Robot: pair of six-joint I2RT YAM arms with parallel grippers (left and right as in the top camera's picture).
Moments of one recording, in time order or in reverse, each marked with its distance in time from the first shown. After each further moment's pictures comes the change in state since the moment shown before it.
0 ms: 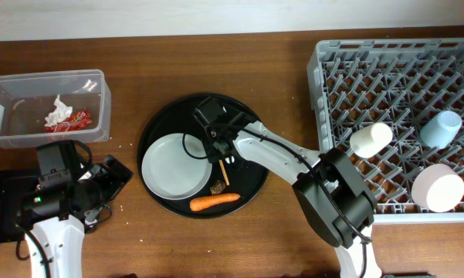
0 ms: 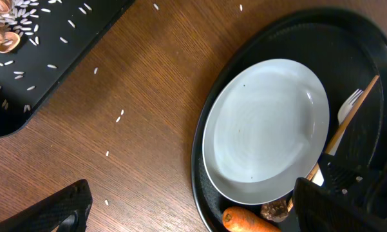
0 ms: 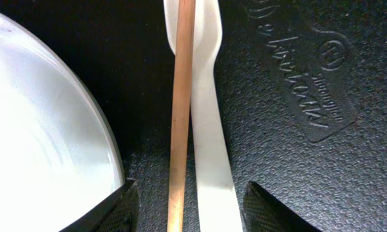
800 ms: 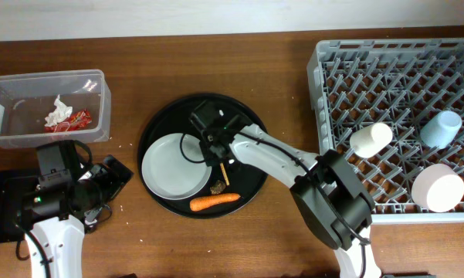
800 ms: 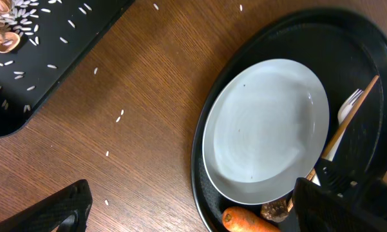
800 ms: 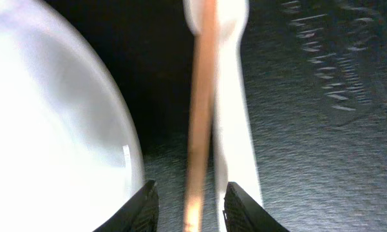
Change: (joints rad) left arm 0.000 0.000 0.000 0.000 0.000 0.000; right arm 0.026 0.001 0.000 -0.021 0.004 0.024
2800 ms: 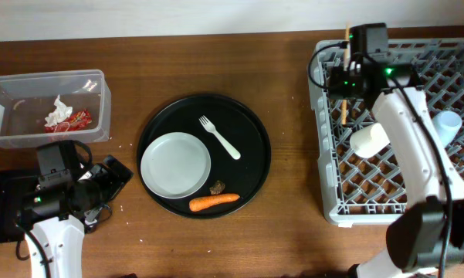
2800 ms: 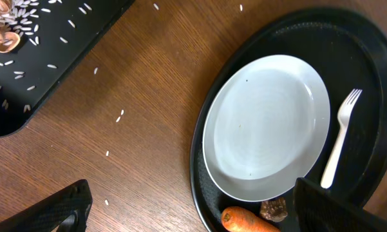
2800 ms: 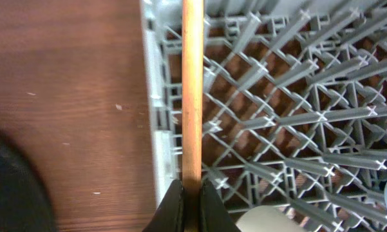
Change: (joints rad) left arm 0.000 0.000 0.000 0.000 0.000 0.000; right arm -0.684 -0.372 0.062 -0.198 0.069 -0.287
